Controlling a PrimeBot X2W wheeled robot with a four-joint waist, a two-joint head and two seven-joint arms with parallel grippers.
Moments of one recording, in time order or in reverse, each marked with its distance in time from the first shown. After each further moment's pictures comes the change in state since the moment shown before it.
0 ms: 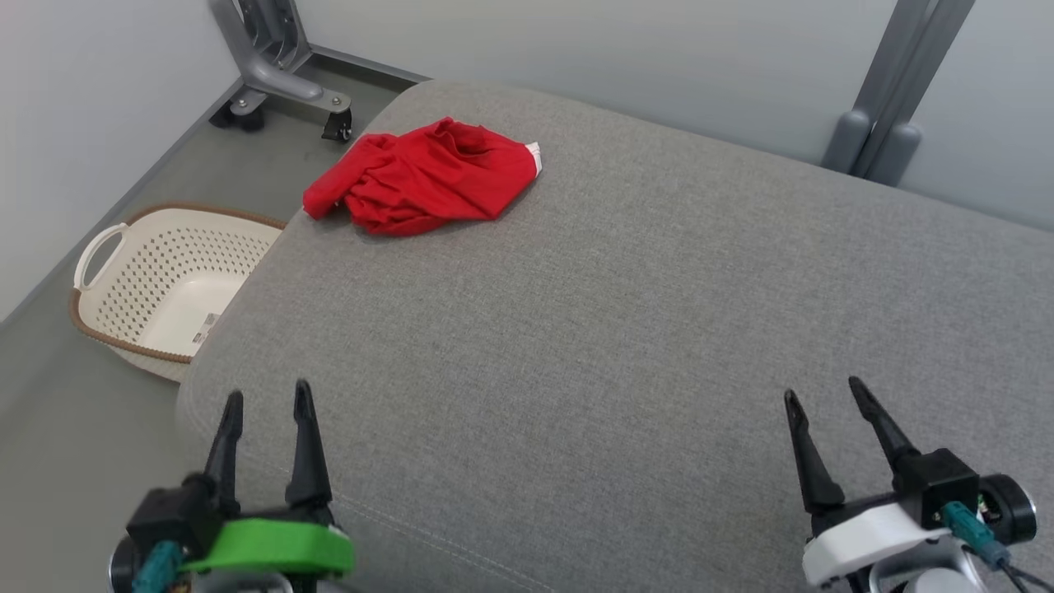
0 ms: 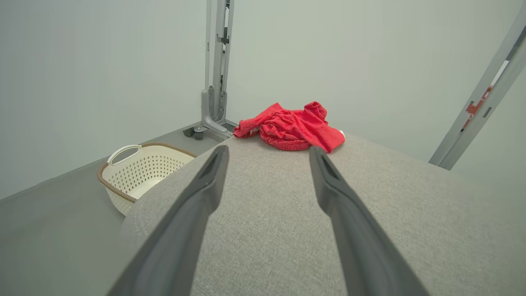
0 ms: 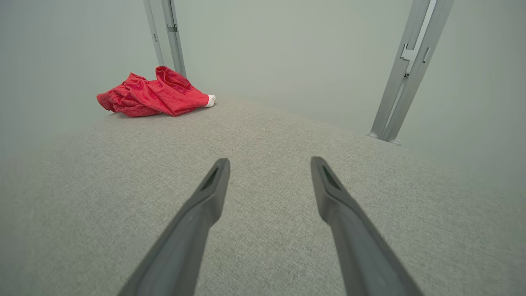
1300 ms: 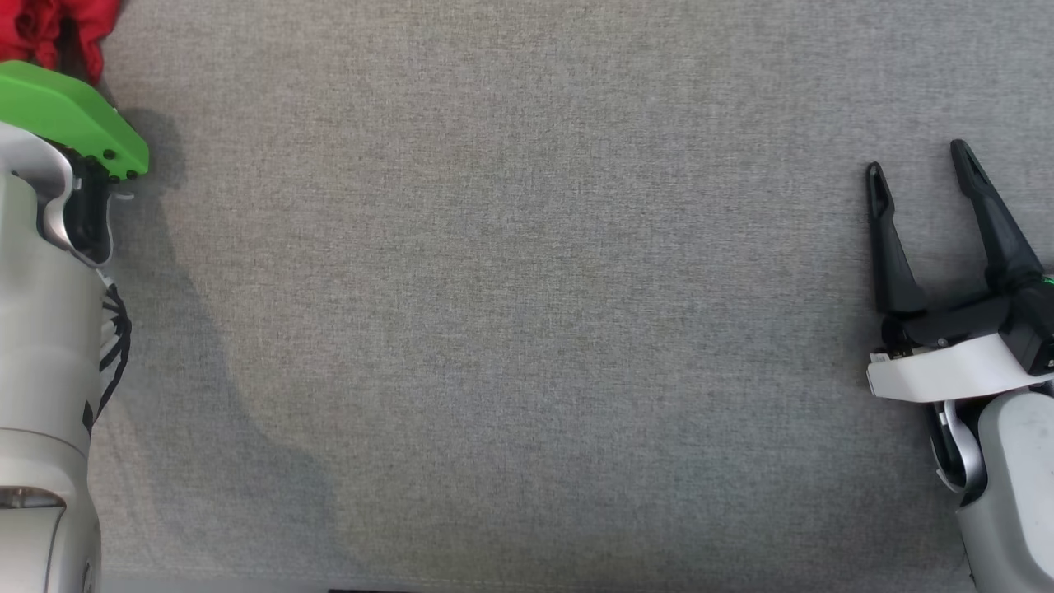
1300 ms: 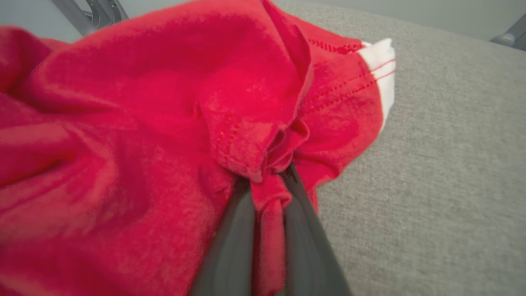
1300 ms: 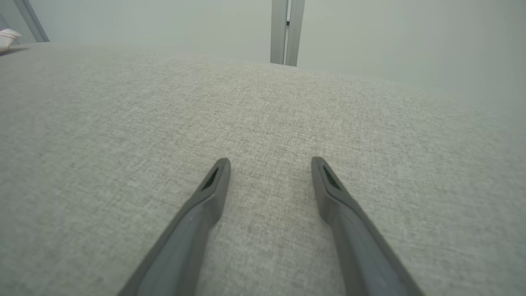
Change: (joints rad) left arm -1.178 0.235 -0.105 1.062 -0.249 -0.121 0.170; right arm -0.312 -0.155 -0.022 -0.120 0.020 0.001 -0.012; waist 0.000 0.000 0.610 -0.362
